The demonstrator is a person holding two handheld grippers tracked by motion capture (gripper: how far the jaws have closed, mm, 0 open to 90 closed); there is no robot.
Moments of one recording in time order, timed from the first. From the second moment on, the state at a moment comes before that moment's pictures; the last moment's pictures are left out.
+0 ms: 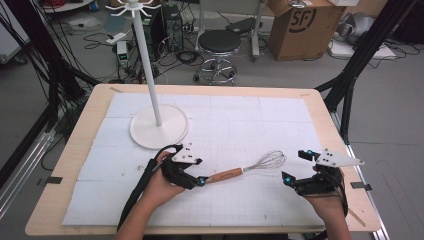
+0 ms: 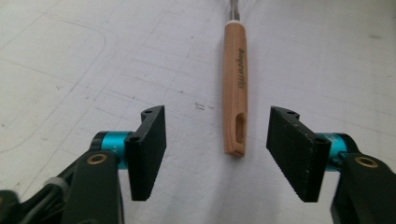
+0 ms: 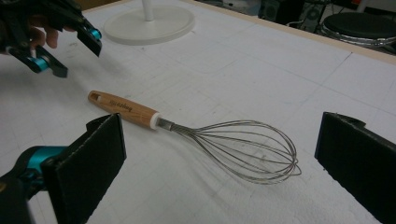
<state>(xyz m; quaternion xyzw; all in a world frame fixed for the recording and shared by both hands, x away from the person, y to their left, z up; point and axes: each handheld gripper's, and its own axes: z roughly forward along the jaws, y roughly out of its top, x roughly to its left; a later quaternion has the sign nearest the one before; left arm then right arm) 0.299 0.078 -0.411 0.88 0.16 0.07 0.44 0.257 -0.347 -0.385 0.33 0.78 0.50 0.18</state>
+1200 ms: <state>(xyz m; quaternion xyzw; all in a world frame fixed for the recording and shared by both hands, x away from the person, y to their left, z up) 0.291 0.166 -0.375 0.81 0.20 0.10 0.55 0.265 -0.330 -0.392 0.32 0.80 0.48 0.17</state>
